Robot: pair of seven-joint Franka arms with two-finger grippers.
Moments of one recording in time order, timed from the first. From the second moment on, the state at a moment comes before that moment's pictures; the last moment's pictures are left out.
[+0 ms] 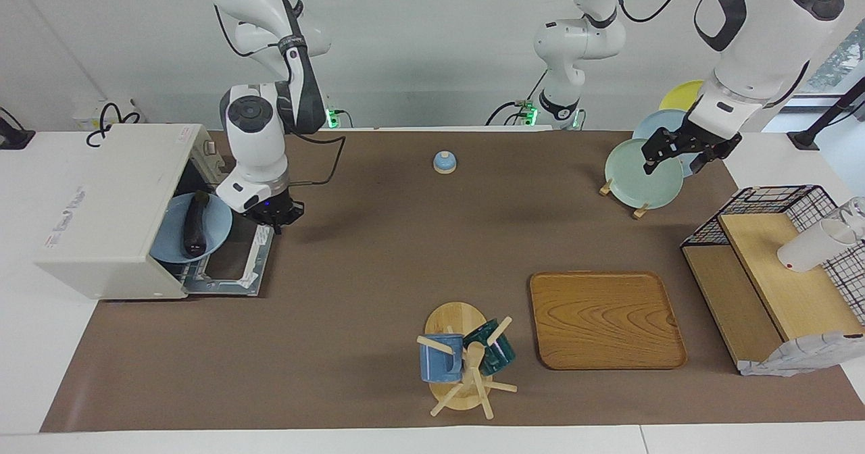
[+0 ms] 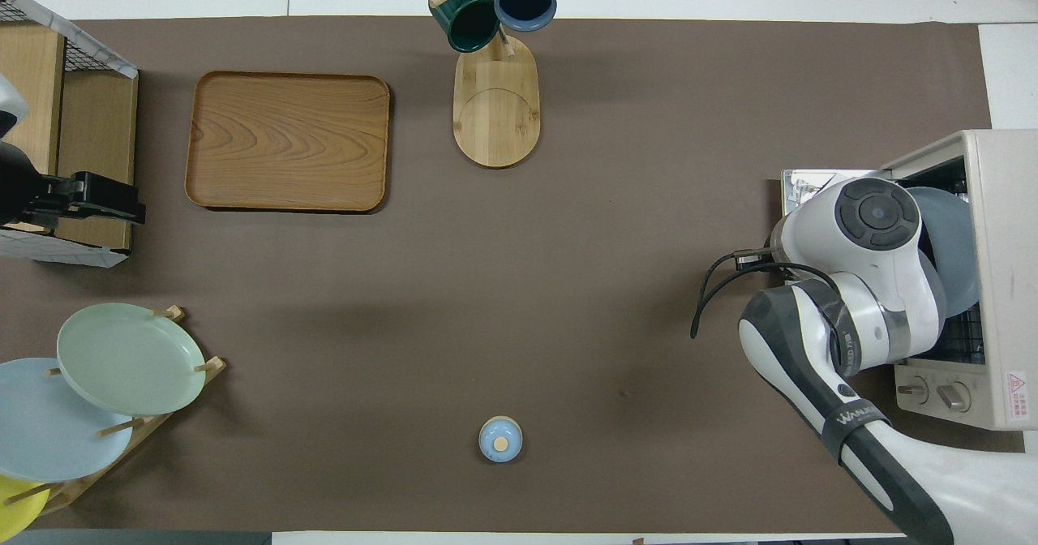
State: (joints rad) left arm -0.02 -0.01 -0.03 -1.68 -0.03 1.65 0.00; right arm 0.06 0.14 0.05 -2.22 -0.20 2.30 0.21
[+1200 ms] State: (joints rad) left arm -0.02 -0.01 -0.03 -1.68 -0.03 1.65 0.00; right arm -0.01 0.11 0.08 -2.03 -0.30 2.04 -0.08
